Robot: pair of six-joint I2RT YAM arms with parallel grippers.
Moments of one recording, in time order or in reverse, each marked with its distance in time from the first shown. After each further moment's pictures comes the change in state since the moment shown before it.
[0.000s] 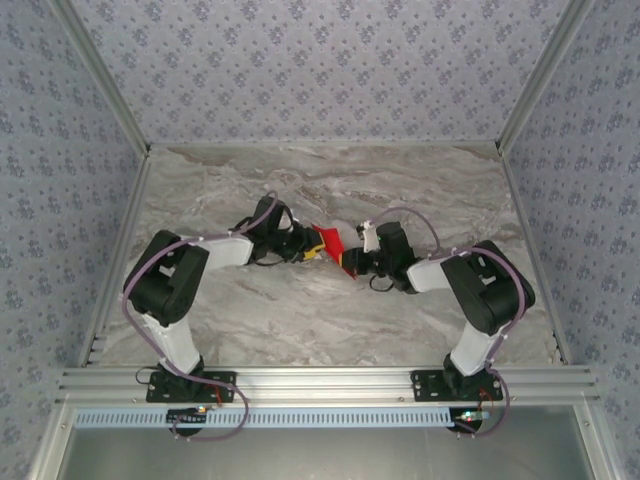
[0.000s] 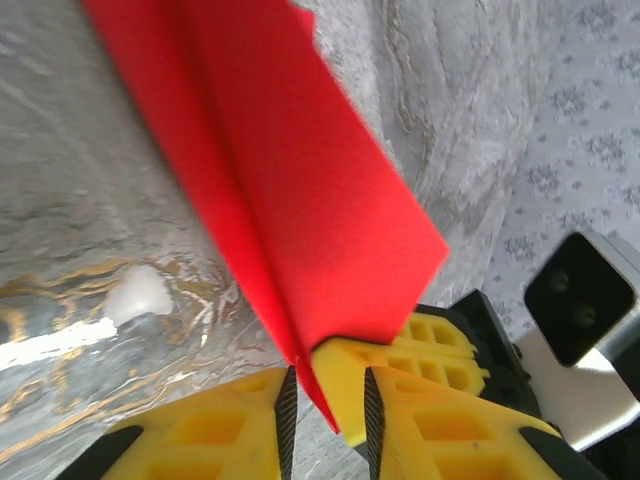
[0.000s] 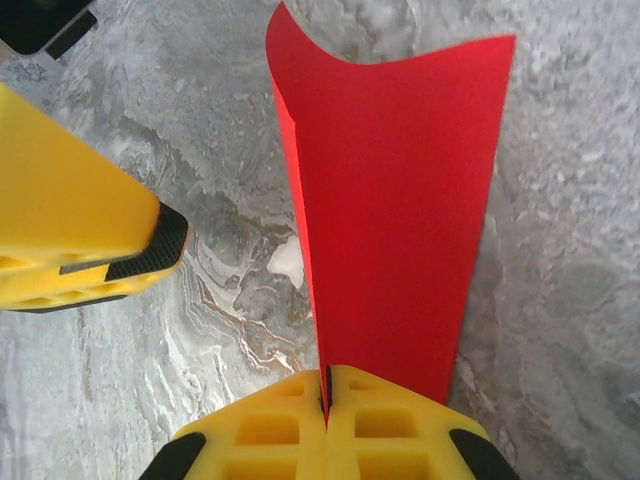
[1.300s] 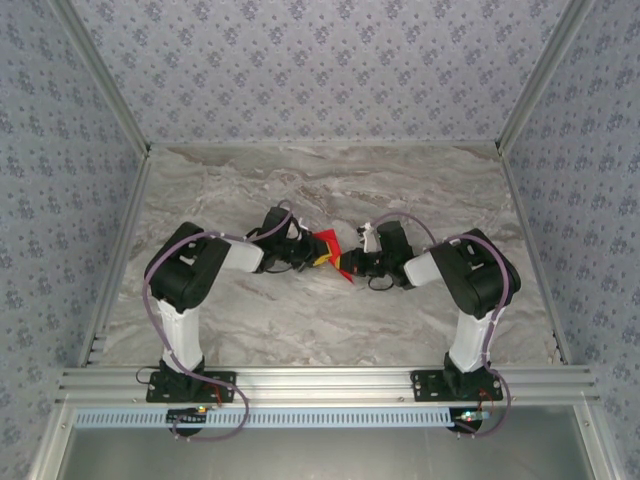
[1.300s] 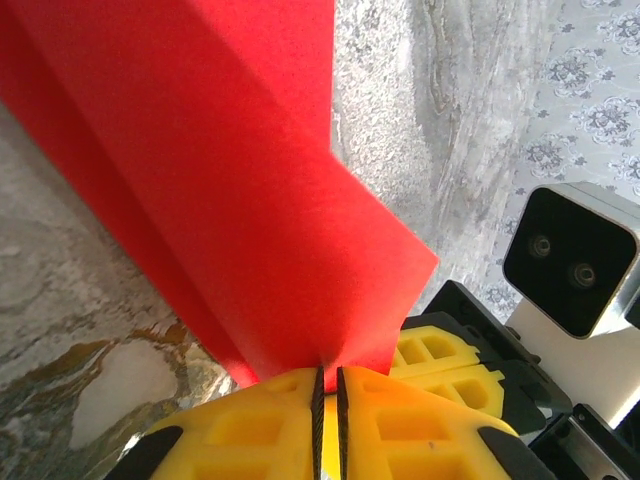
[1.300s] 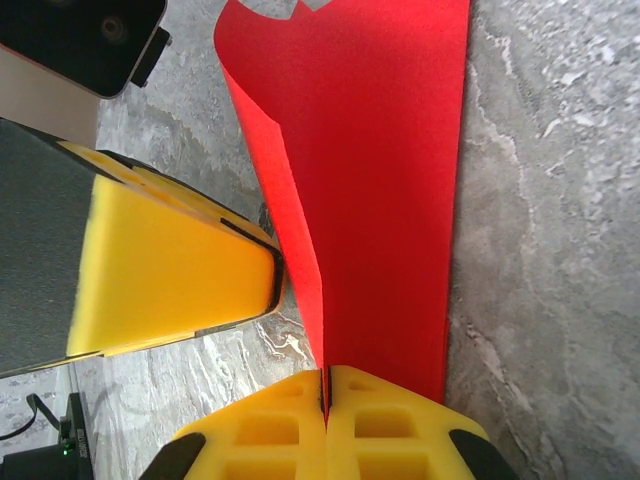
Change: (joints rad) left arm -0.034 0.140 -0.039 0.242 0.032 -0.025; right arm -0.040 0.119 0.046 0.026 -0.178 0.163
